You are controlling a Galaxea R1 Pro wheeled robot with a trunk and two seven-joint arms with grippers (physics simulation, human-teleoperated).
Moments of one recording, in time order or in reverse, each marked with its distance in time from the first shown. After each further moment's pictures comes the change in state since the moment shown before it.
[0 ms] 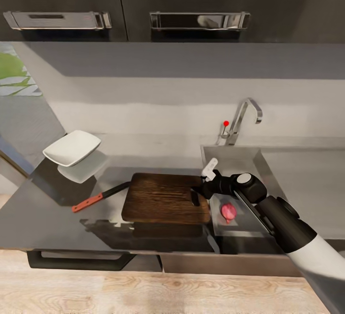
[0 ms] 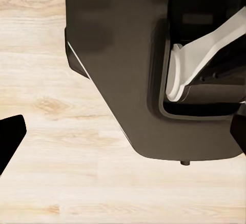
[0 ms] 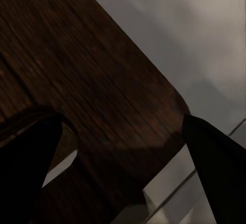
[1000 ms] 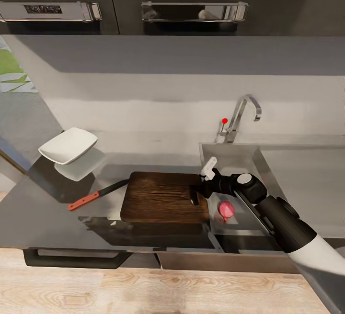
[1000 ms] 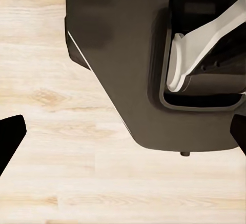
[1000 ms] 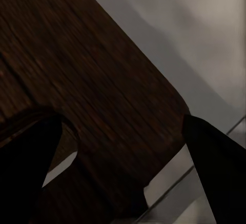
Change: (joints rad) left arm 0.000 0.000 0.000 0.010 0.001 0.000 0.001; right arm 0.000 0.000 0.000 0.002 0.000 -0.050 0.002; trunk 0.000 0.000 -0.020
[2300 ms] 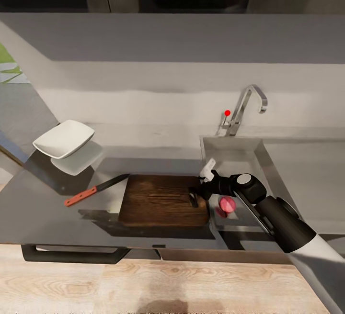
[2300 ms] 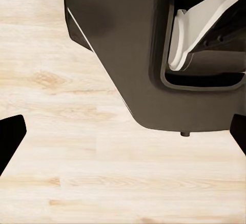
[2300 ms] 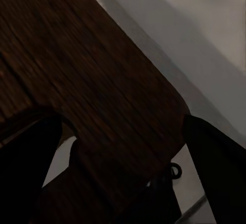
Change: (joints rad) left arm 0.000 0.001 0.000 0.012 -0.001 -0.002 0.000; right arm 0.000 0.002 0.002 0.009 -0.003 0.001 0.041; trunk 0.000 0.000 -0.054
